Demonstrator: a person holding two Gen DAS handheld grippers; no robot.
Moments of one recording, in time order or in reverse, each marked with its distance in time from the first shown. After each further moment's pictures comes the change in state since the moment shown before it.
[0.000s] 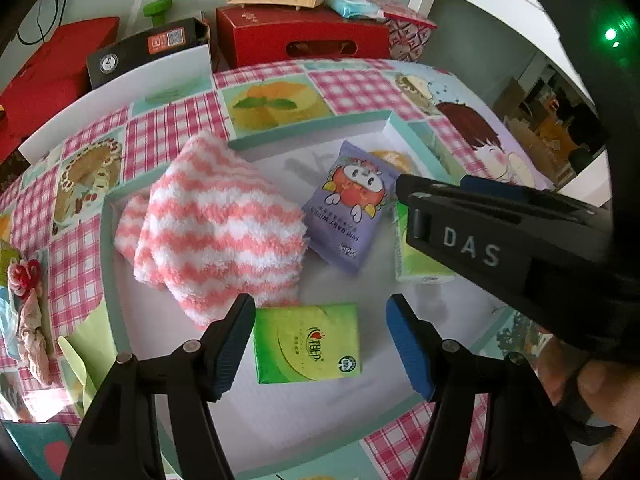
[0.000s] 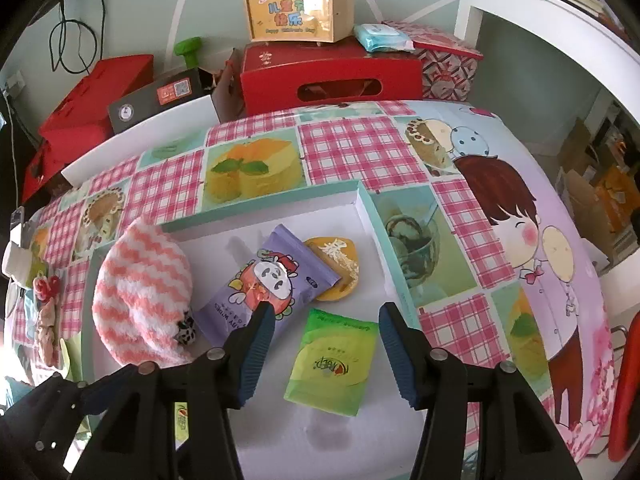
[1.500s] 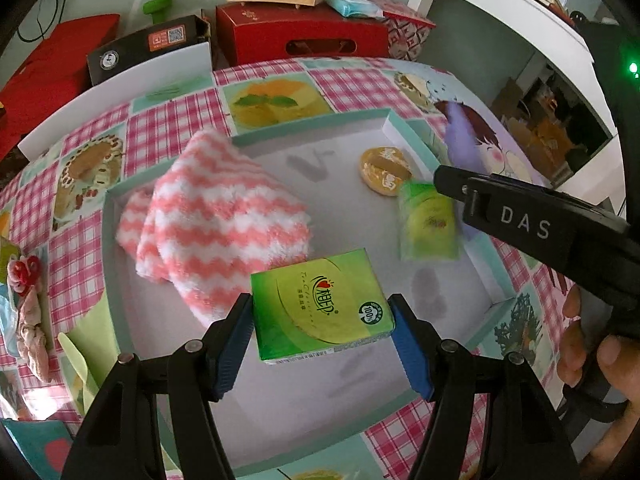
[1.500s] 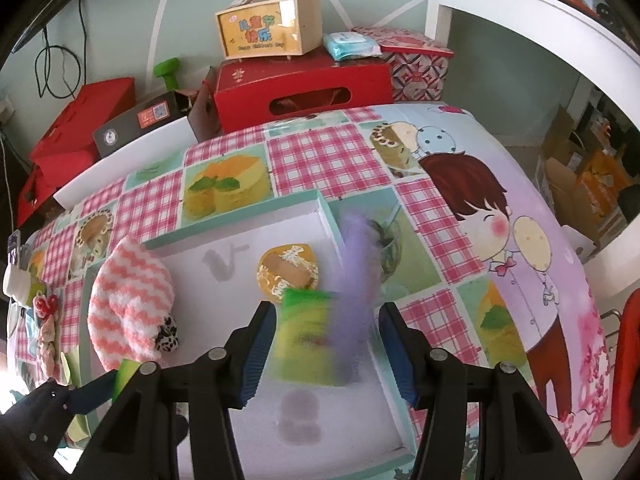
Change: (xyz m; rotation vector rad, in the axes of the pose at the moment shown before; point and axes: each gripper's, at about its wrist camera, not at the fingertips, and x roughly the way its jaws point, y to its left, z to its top) left arm 0.002 0.003 -0.005 -0.007 0.014 -0.008; right arm -0.013 -0.024 -0.003 0.063 -0.027 -0.022
